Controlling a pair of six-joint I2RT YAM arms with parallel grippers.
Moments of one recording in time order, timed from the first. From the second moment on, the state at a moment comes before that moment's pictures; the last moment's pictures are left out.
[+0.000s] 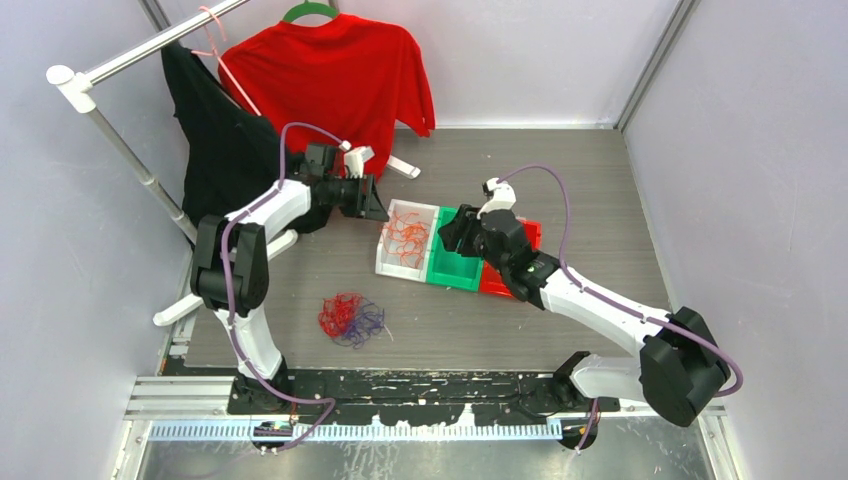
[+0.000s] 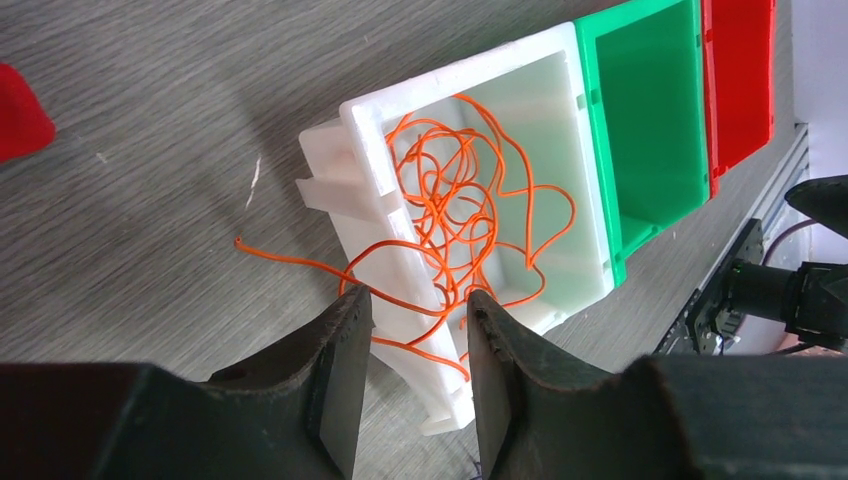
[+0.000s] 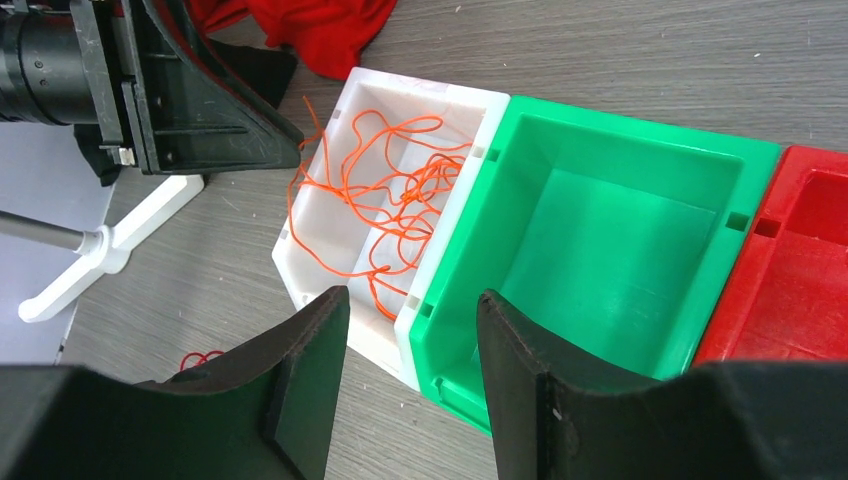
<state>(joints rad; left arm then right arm) -0.23 1.86 1.34 -0.39 0.70 -0.13 0.68 1.22 0.72 0.13 0.18 0.61</state>
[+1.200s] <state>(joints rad) -0.18 1.93 1.28 -0.24 0.79 -0.32 0.68 1.20 0.70 0.13 0.18 0.61</state>
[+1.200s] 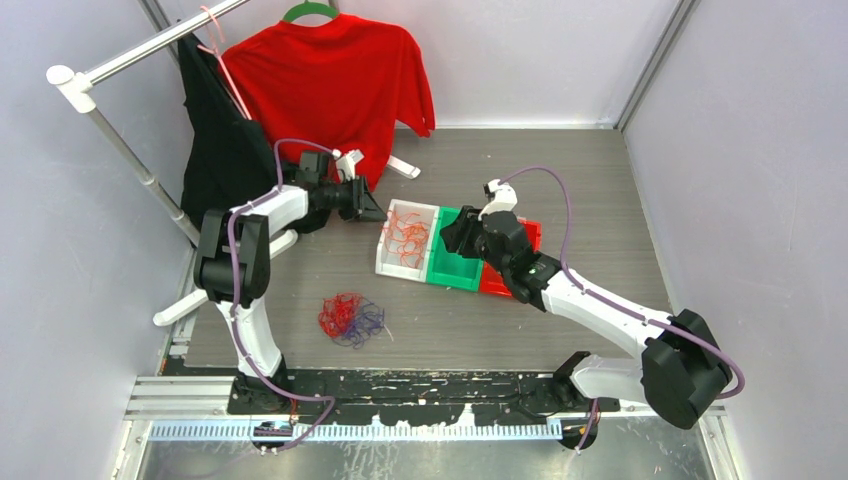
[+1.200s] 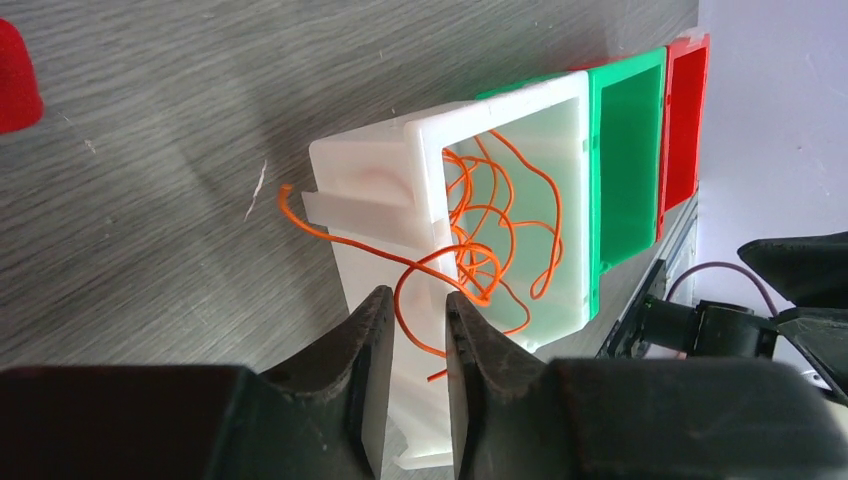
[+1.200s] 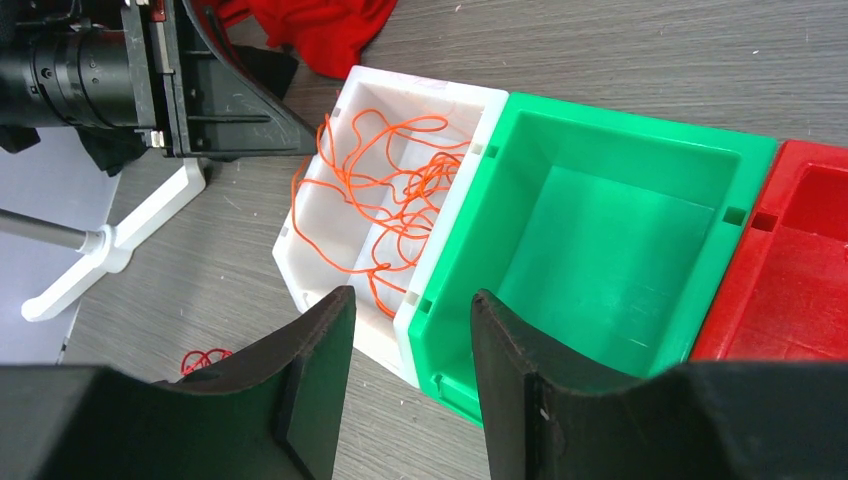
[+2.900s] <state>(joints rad) -0.44 1.91 1.37 -0.28 0.70 -0.17 0.68 1.18 0.67 0.14 0.18 0.63</state>
